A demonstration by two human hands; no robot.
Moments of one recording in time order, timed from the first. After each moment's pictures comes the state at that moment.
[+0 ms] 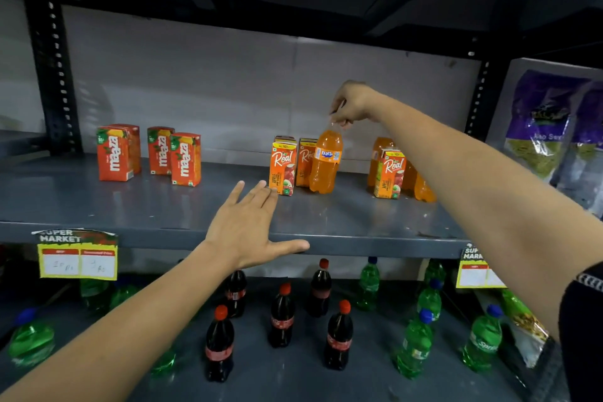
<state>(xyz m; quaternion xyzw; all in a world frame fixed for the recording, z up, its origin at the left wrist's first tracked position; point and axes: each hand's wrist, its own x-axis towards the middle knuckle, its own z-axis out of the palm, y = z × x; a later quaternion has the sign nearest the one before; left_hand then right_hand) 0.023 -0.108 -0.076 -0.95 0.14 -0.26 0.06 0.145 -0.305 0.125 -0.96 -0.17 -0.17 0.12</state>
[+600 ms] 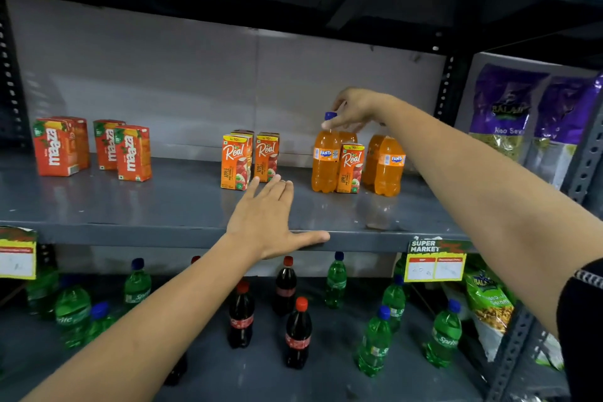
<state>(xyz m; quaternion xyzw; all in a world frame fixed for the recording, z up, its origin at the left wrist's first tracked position) 0.045 -0.221 -0.072 -0.95 0.15 -0.27 0.02 0.162 -0.404 0.115 -0.97 -0.15 -0.13 0.16</state>
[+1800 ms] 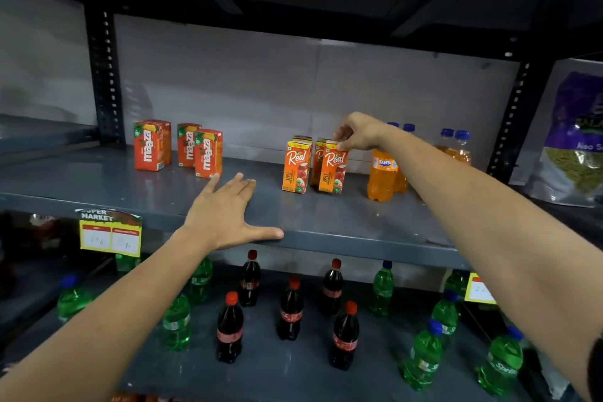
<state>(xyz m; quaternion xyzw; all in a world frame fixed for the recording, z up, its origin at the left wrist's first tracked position) 0.017 -0.071 -0.071 -0.97 0.04 -0.25 0.03 0.154 -0.312 0.081 -0.95 -0.26 -0.11 0.14</state>
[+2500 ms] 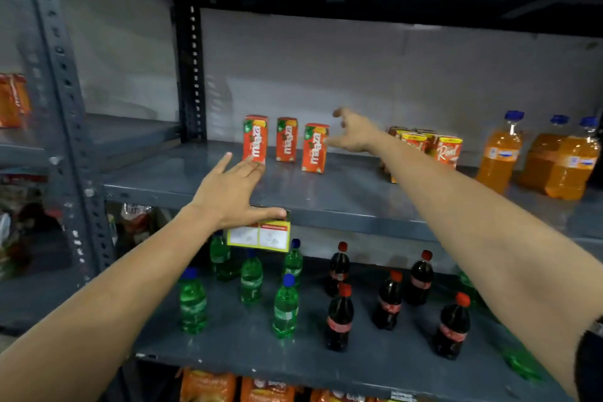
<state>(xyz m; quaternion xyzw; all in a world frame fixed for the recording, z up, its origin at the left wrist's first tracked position) -0.019 0.147 -0.067 -0.96 0.07 -0.24 0.09 0.127 -0.079 0.034 -0.93 -0.25 -0.15 0.21</state>
